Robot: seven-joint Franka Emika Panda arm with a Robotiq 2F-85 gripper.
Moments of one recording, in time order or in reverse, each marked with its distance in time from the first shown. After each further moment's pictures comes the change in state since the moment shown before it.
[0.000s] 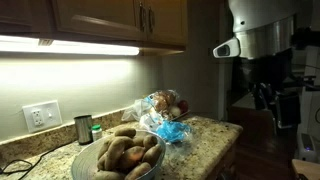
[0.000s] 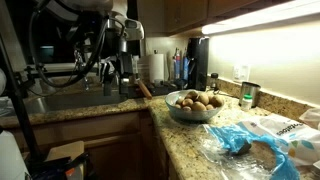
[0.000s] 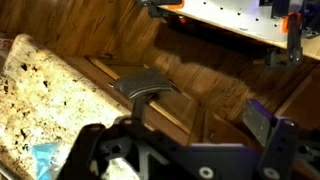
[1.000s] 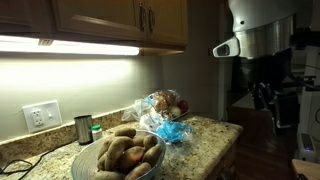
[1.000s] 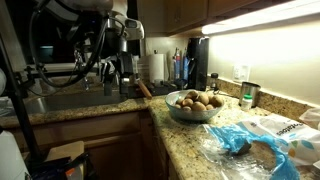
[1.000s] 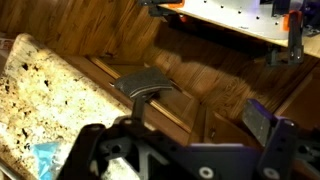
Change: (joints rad) arm 0.000 0.000 -0.001 0.001 -0.003 0.004 0.006
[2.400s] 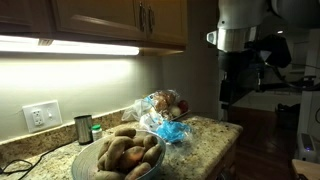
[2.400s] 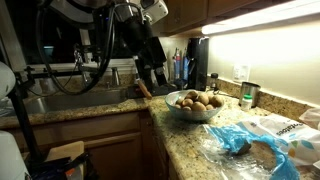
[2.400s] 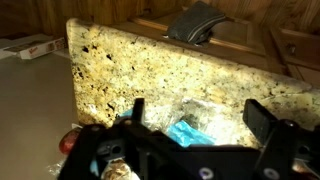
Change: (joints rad) arm -0.176 0.045 -0.059 0.006 -0.219 0.332 0.308
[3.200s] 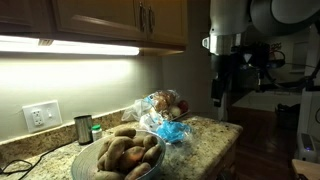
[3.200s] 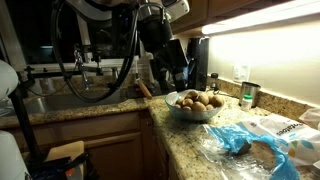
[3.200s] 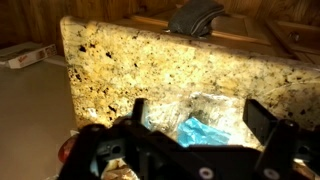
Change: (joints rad) arm -0.052 0.107 -0.076 0.058 0.001 0.066 -0.049
